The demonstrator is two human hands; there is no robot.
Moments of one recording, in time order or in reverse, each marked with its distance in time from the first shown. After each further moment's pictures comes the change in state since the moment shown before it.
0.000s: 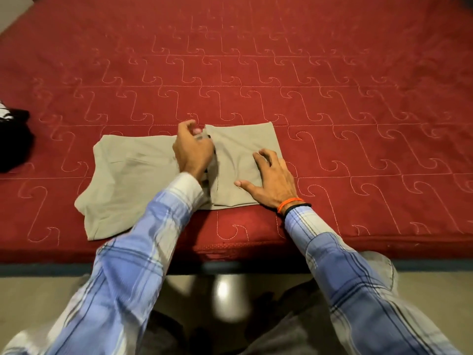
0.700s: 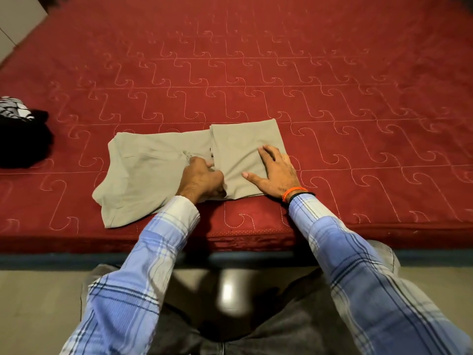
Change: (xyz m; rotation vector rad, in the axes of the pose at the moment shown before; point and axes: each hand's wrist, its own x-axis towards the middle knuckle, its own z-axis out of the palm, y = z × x) left_hand -0.054 -0.021 -0.032 0.273 -0.340 -0.205; right_hand -0.003 -0.005 -0.008 -0.010 -0.119 0.051
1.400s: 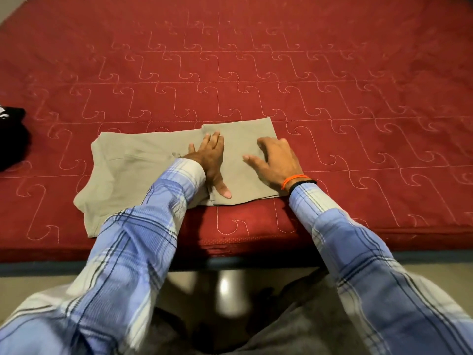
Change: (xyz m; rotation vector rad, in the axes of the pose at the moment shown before) left_hand 0.076 0.033 0.016 1.026 -0.366 0.384; right_hand 0.029 0.006 -0.019 0.030 0.125 -0.001
